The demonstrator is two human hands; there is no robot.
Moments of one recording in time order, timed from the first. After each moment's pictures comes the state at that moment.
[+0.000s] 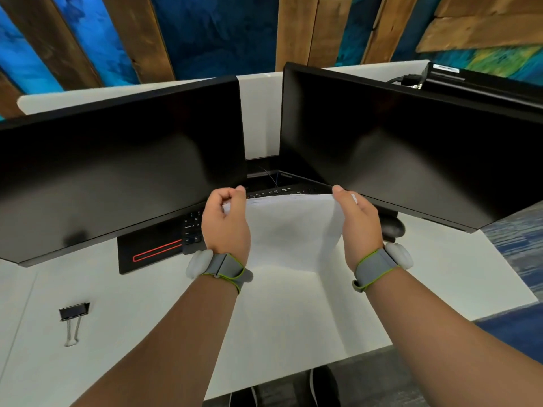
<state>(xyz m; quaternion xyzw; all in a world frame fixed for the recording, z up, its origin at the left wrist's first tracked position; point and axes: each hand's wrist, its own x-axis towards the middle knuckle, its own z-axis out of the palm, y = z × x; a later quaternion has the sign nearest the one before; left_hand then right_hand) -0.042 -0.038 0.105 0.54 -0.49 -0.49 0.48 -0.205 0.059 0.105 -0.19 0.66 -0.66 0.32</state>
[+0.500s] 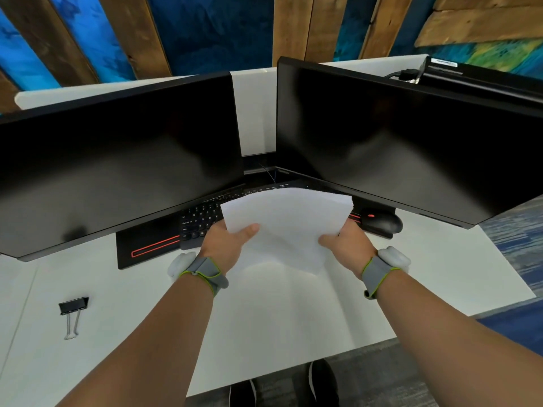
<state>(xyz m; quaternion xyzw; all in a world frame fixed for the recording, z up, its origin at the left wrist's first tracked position) -0.017 -0.042 0.065 0.55 -0.59 -0.55 0.23 -0.231 0.080 0.054 -0.34 0.79 -0.38 0.35</state>
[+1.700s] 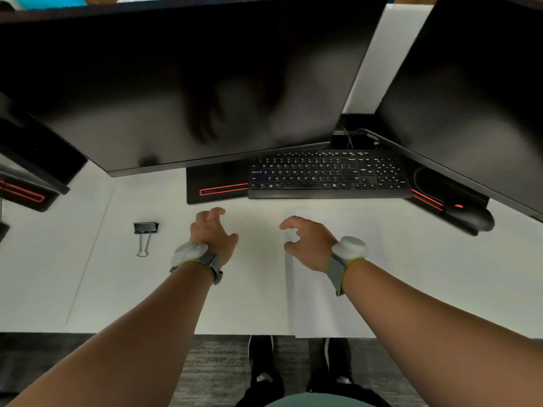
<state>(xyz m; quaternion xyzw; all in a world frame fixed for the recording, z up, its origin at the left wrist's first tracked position) 0.160 -0.063 -0.039 0.71 -0.66 -0.25 0.01 -0.043 0.013 0.004 -0.54 0.73 -0.11 0.41</state>
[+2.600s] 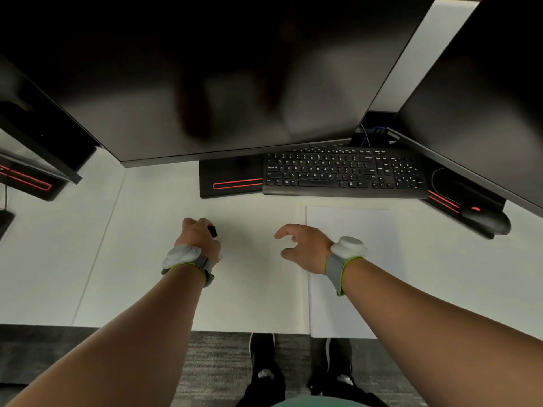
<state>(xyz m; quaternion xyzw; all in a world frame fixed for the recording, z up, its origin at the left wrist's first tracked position) 0.219 -0.072 -0.058 0.73 -0.61 -0.31 -0.02 -0.016 0.003 -0.019 -0.55 0.70 -0.06 0.46</state>
